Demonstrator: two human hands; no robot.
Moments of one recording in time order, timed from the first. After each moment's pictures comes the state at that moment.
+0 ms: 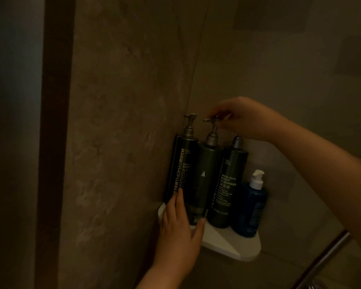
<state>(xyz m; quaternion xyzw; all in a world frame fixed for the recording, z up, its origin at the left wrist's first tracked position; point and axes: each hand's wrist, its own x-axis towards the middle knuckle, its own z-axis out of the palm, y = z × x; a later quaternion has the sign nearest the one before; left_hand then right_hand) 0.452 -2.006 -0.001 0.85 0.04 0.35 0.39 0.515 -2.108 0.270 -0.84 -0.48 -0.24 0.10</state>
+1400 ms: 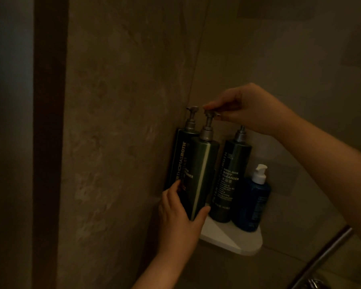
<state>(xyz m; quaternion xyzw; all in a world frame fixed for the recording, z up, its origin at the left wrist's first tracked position) 0.450 -2.006 0.008 0.77 0.04 0.41 0.48 0.496 -2.109 0.263 -0.78 -0.54 -0.19 0.23</state>
